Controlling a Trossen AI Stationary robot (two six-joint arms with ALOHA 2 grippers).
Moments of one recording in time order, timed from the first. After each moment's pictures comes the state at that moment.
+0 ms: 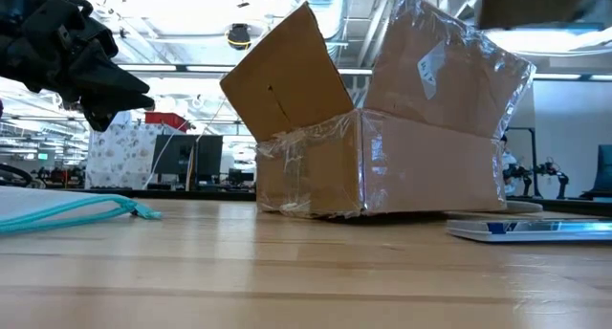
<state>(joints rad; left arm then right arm) 0.12 0.01 0.10 -0.29 -0.05 -0.40 0.23 1.27 1.43 -1.41 0.08 0.58</state>
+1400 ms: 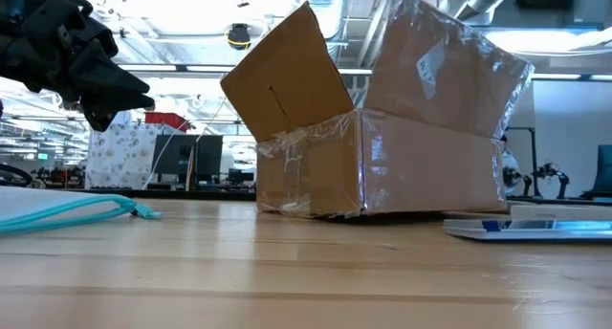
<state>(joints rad) 0.12 0.01 0.10 -0.29 -0.05 -0.40 0.38 1.15 1.17 -0.89 0.01 0.93</state>
